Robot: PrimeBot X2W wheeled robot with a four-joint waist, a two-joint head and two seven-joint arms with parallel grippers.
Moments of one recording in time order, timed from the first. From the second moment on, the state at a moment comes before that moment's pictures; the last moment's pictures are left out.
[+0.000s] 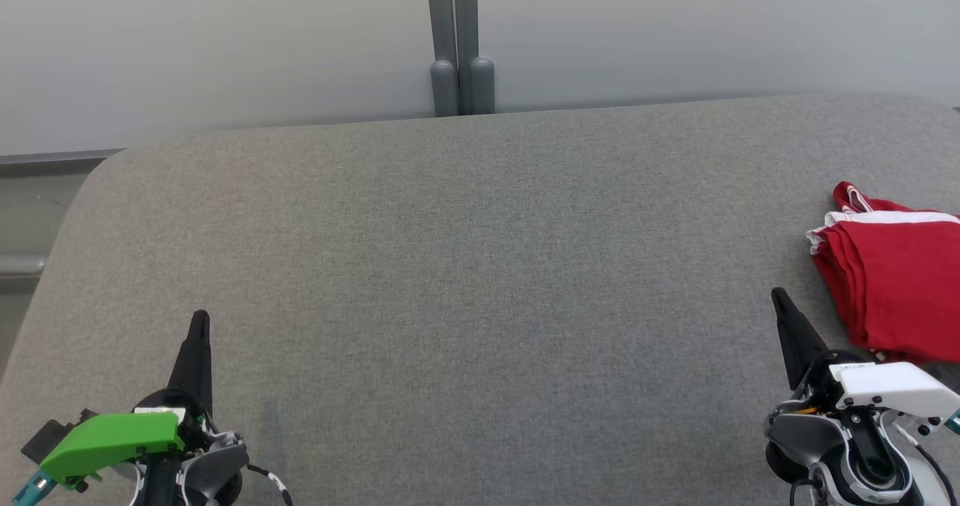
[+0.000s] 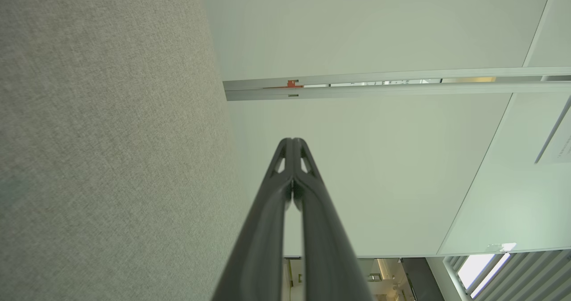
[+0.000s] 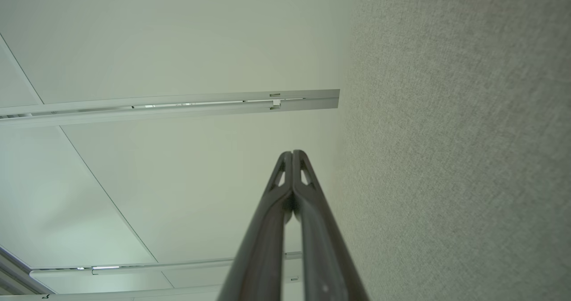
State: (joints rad) left arm -0.10 0.05 0.11 0.25 -1.61 -0.13 0.11; right arm -0.11 -0.05 -0.11 0.25 1.61 0.13 0.11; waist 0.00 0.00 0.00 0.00
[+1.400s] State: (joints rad) left arm -0.10 0.05 0.11 0.25 -1.61 -0.13 0.11; right arm -0.11 -0.05 -0.11 0.25 1.61 0.13 0.11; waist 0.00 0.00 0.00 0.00
